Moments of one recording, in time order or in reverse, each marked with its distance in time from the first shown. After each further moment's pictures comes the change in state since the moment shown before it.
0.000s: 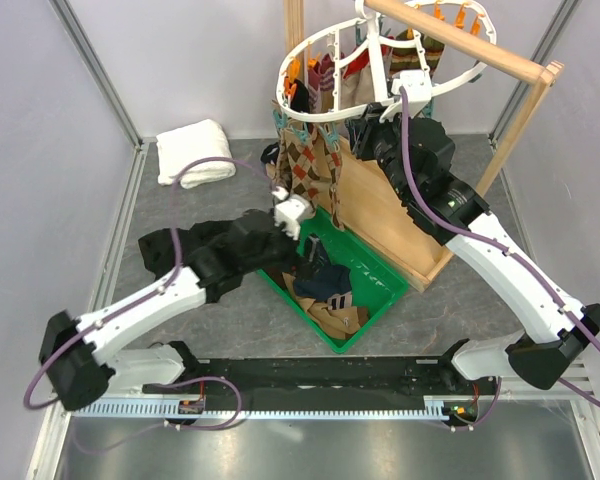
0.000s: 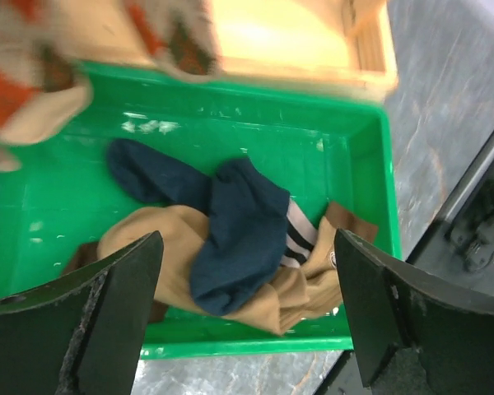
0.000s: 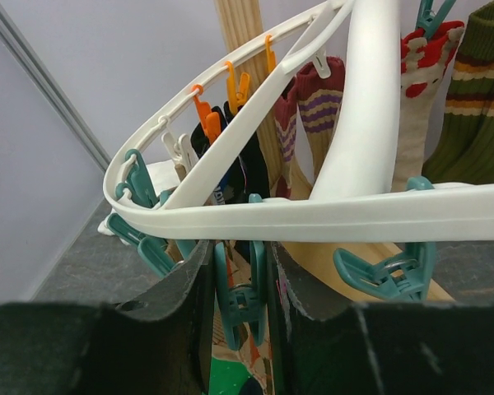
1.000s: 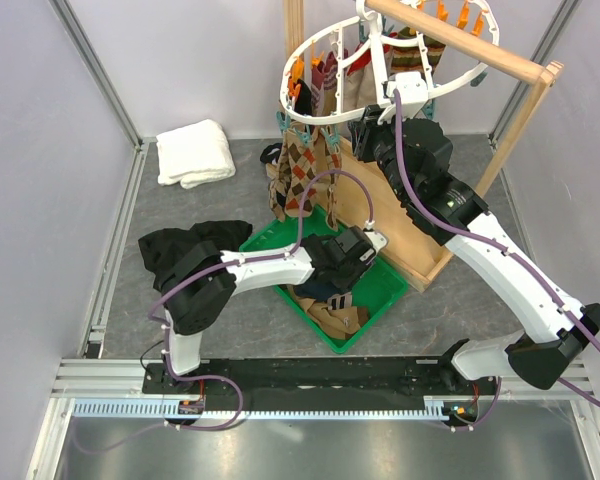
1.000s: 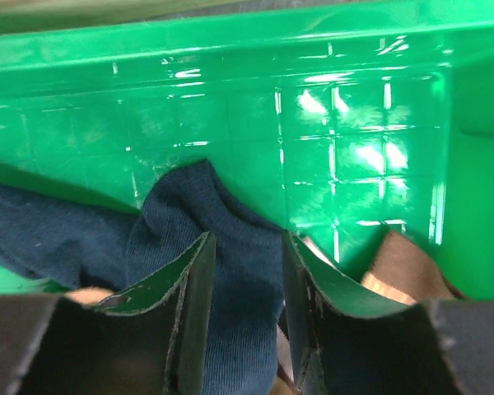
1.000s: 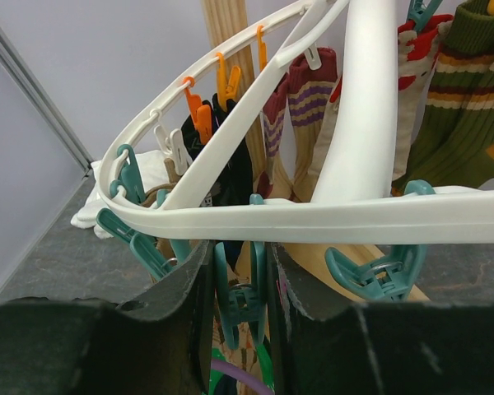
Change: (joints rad) left arm -0.233 0.768 0.427 -0.154 -0.205 0.095; right arm 0.000 0.002 -0.005 -0.018 0.026 -0.061
